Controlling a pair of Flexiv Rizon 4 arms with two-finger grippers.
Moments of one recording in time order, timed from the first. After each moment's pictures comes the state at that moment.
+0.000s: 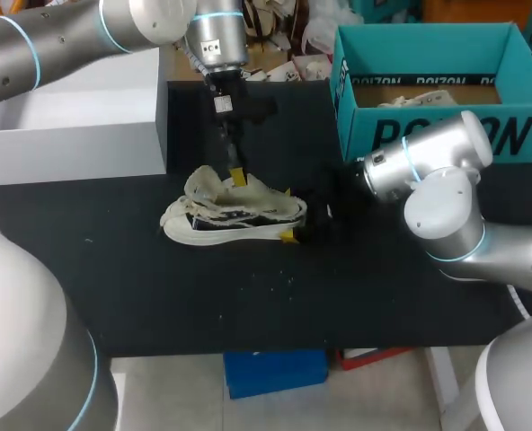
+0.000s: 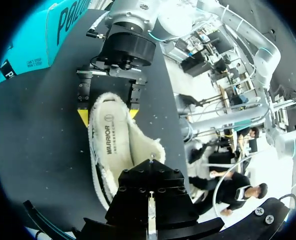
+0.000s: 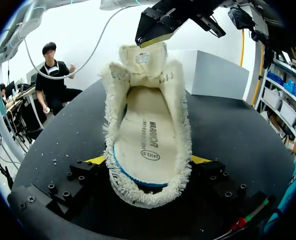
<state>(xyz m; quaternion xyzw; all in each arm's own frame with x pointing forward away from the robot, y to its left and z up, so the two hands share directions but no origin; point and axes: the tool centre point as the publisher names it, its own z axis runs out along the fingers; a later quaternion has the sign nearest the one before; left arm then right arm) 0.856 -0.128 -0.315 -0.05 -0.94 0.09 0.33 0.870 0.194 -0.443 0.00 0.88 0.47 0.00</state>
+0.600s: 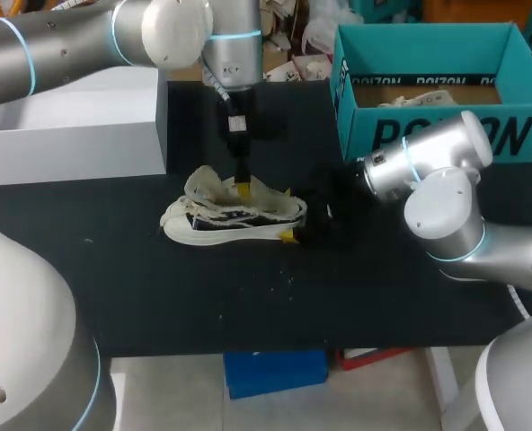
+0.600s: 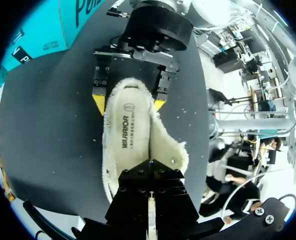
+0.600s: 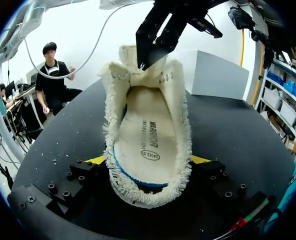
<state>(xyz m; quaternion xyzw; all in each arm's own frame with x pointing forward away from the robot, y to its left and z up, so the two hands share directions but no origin) 0.854 -0.132 -0.347 0.00 -0.98 0.02 0.21 0.870 0.194 -0.443 0.00 0.88 0.47 0.00</state>
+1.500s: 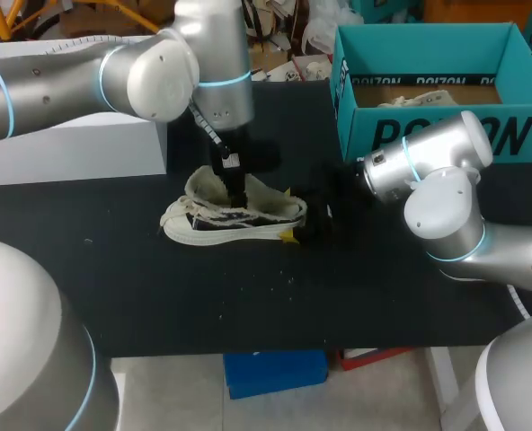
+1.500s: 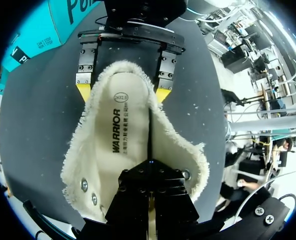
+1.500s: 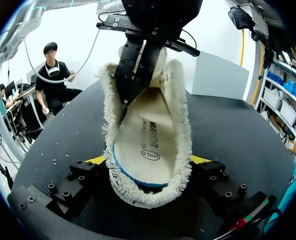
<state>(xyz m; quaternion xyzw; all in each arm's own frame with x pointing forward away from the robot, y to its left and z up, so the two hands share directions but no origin) 0.835 -0.129 -0.392 0.01 -0.98 0.05 0.17 0.870 0.194 -0.443 0.00 0.88 0.47 0.00</state>
